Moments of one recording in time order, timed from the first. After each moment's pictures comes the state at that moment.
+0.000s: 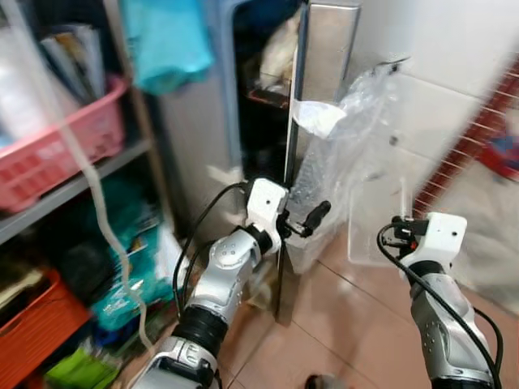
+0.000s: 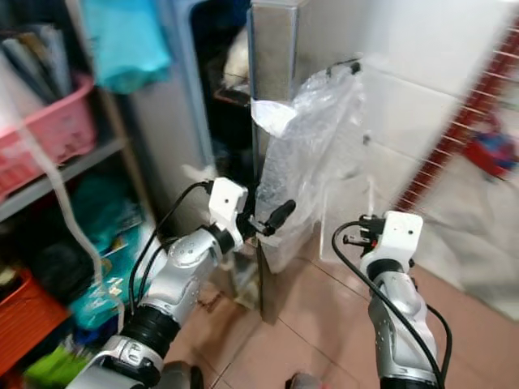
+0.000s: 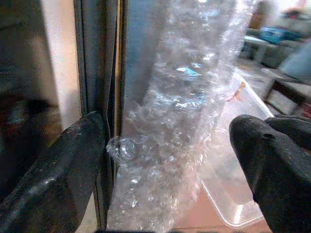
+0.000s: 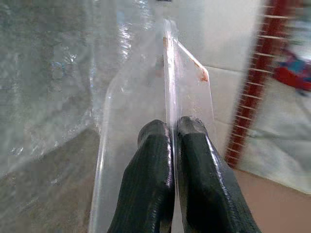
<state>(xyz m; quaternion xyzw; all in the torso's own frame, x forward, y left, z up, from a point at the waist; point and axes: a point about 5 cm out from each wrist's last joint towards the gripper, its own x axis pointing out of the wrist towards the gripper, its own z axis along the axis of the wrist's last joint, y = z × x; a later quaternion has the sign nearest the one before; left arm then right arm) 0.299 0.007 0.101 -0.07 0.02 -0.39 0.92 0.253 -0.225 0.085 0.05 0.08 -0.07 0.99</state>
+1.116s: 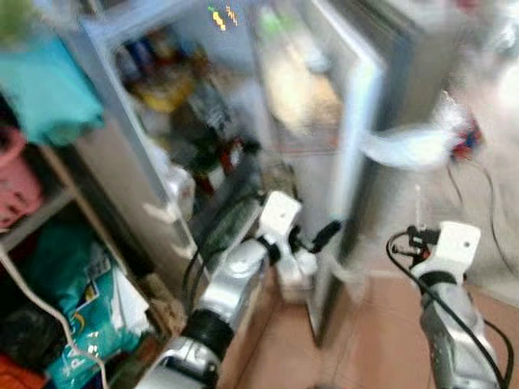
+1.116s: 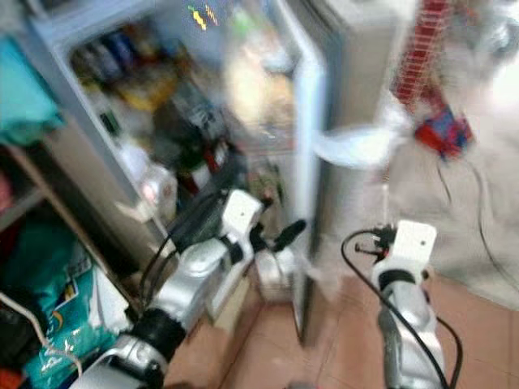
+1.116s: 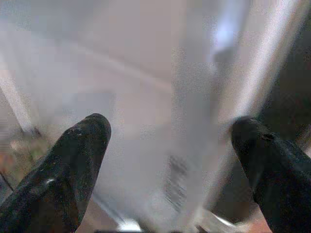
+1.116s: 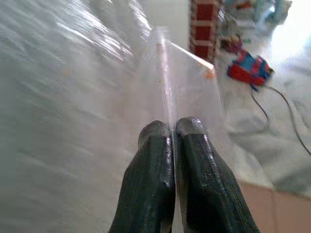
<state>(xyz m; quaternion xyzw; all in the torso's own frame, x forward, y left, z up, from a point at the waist) 0.293 -0.009 0.091 -0.04 0.04 -0.42 0.91 0.245 -0.234 0.081 0.03 0.08 -0.10 0.99</state>
